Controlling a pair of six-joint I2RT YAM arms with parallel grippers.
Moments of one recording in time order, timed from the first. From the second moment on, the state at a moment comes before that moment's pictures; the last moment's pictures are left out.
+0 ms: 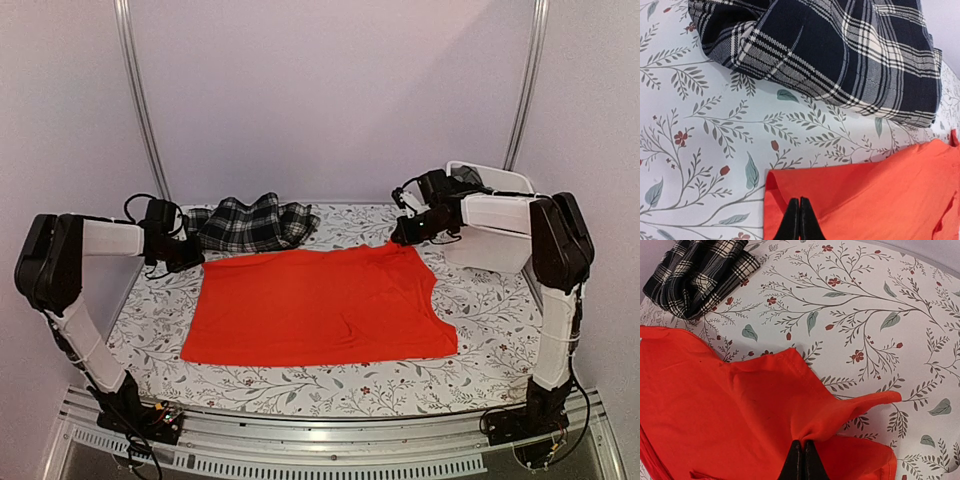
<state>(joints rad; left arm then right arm) -0.07 1.73 0.99 -0.14 0.17 -0.39 0.39 2.07 1.56 -0.35 -0.26 0.08</state>
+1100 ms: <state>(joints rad) -0.09 1.60 0.77 -0.17 0.10 -0.44 0.42 1.81 1.10 -0.19 -0.35 0.14</state>
